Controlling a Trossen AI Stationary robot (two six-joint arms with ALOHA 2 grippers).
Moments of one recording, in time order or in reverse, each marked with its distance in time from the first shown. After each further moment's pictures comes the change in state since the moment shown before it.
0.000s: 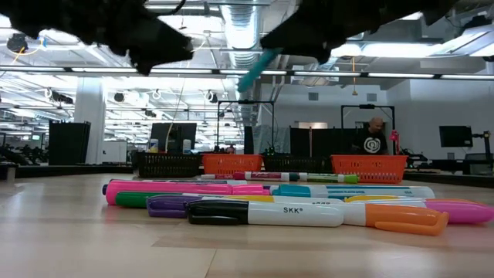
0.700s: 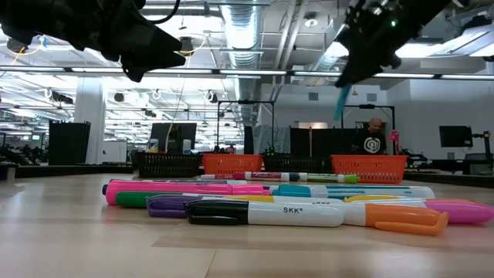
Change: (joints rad) left arm 0.007 -0.053 -0.050 0.008 -0.020 -0.066; right arm -0.262 -0.399 0.000 -0.893 0.317 0.350
